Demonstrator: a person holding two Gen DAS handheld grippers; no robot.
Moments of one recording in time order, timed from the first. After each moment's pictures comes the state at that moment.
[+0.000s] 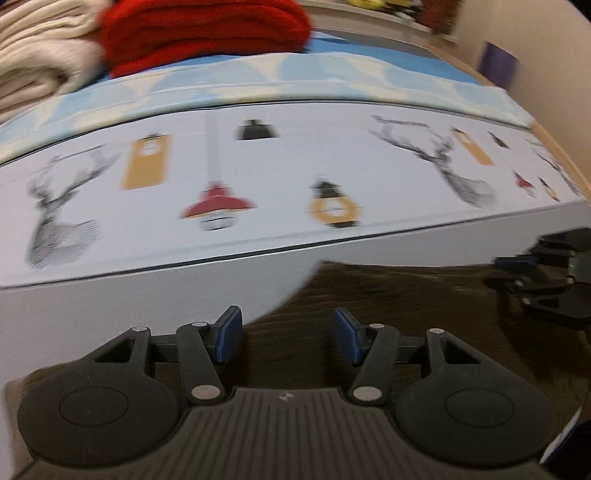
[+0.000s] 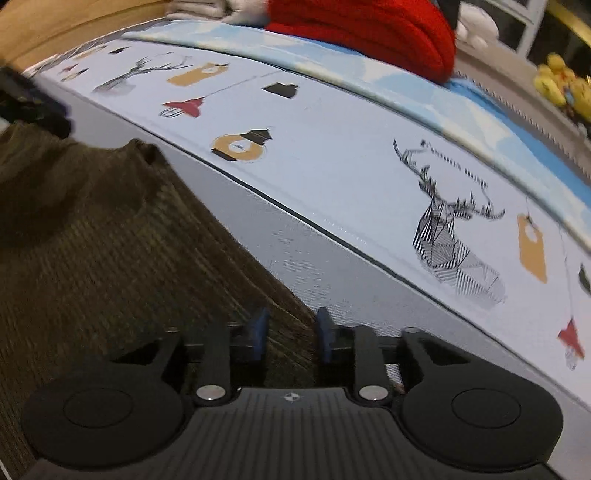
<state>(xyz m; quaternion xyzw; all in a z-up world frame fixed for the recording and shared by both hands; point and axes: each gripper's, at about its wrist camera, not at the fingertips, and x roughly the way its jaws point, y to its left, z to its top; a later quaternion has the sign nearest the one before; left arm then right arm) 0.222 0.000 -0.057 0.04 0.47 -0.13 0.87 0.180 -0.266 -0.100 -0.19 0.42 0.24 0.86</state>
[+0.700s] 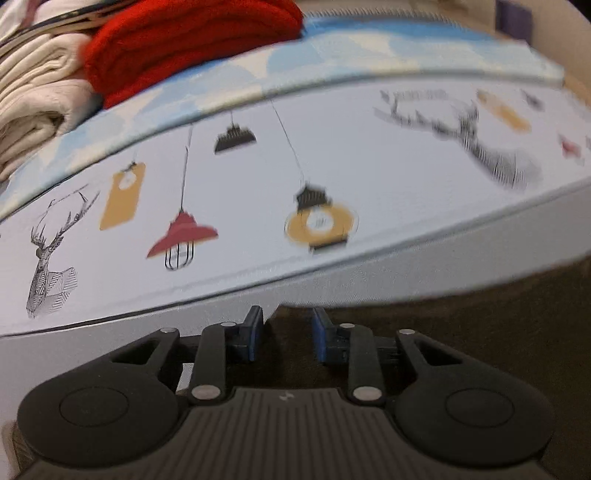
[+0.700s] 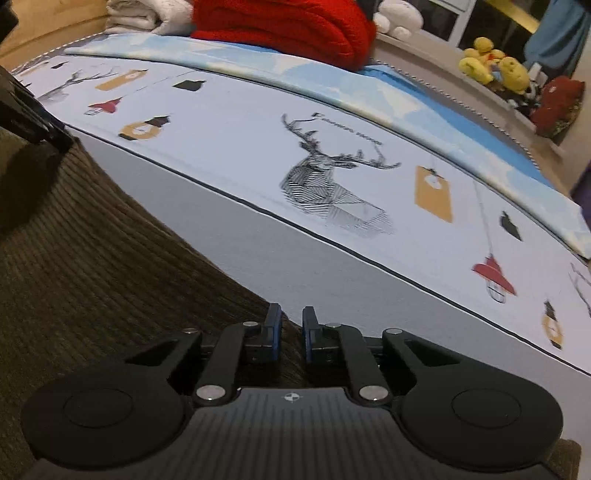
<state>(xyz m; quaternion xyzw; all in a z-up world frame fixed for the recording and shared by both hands) 0.261 -0.077 -0.089 0.11 0.45 -0.05 0.88 0.161 -0.366 -0.107 -0.17 0.40 0.14 0.89</state>
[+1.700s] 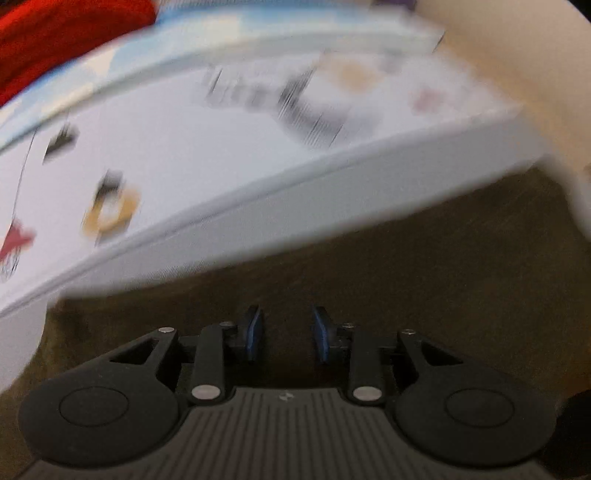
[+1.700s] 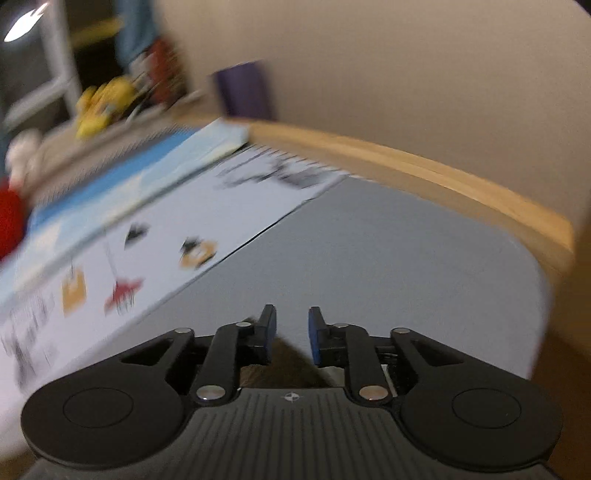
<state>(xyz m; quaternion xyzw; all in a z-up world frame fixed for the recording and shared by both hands) 0.229 -0.157 -0.122 0.12 0.49 -0.24 0.83 0.033 -0.642 -0.051 0.23 0.28 -0.32 0.88</state>
